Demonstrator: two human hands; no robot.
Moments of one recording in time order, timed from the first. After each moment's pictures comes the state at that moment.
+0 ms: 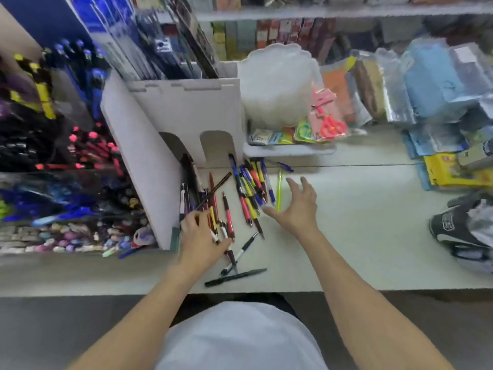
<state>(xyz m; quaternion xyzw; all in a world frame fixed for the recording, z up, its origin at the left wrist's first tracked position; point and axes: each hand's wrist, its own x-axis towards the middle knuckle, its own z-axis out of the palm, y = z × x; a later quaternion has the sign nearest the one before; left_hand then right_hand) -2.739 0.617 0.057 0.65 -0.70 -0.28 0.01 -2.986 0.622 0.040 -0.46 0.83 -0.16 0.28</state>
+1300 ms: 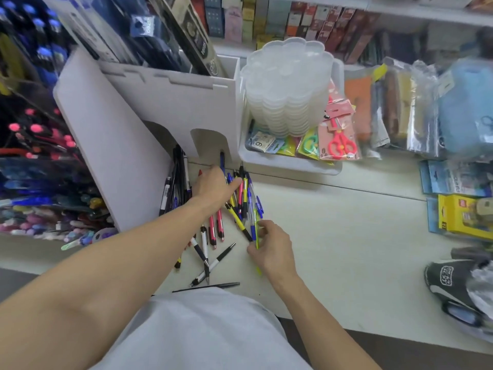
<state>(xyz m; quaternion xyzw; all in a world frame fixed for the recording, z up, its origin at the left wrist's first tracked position) -2.841 0.490 0.052 0.70 -0.67 -0.26 -0.03 -2.975 0.650 0.039 -0.47 0.76 -0.17 0.41</state>
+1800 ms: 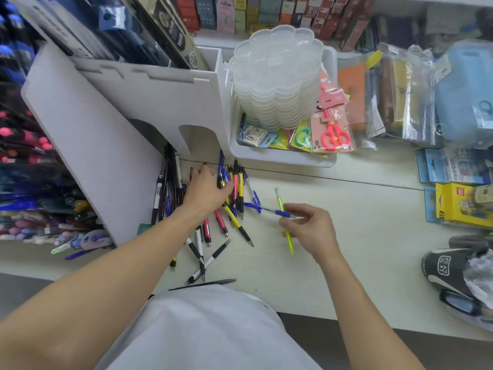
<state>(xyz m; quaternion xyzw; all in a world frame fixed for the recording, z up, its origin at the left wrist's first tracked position) -2.838 0.510 0.061 0.70 -0.62 -0.35 0.01 -3.056 0.635 0.073 -0.28 0.75 -0.32 0.51</state>
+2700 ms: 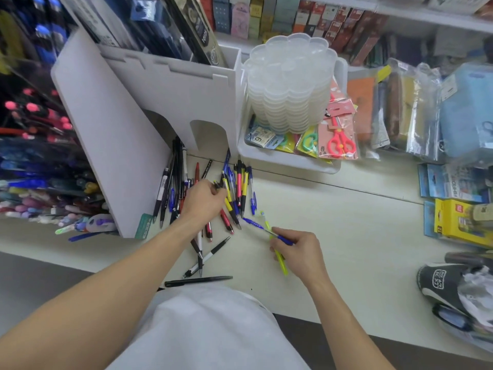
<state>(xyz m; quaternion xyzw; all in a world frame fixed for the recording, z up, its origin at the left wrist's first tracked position) -2.829 0.546 0.071 0.73 -0.54 -0.42 0.09 -3.035 0.667 0.064 -0.30 0.76 -0.25 0.52</state>
